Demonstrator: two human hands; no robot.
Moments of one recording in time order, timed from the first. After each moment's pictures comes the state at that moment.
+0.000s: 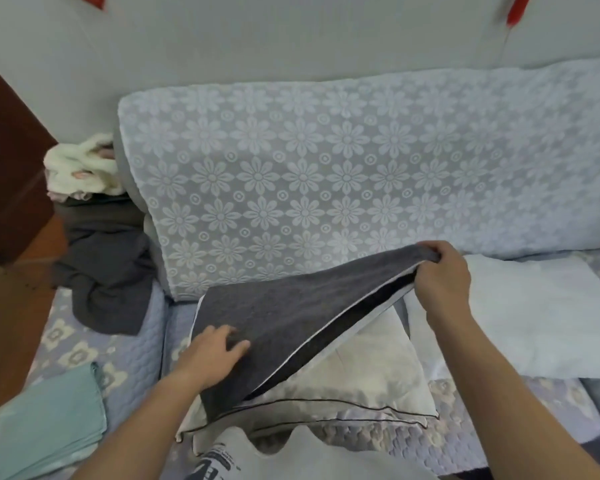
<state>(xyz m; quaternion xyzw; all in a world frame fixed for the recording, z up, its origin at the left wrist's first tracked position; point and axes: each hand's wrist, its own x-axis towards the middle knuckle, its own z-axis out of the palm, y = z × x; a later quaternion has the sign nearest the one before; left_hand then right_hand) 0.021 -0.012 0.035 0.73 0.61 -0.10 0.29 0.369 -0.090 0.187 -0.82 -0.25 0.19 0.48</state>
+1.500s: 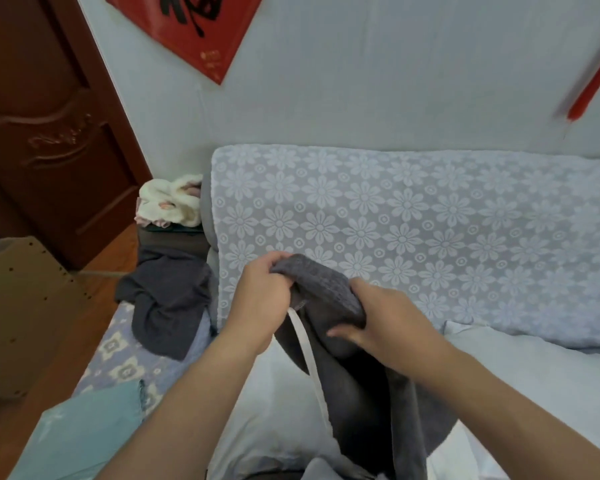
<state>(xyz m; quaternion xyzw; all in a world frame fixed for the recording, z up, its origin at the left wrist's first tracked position) 0.053 0.005 0.271 0.51 0.53 0.43 0.53 0.243 -0.041 0.245 -0.61 -0.76 0.15 0.18</state>
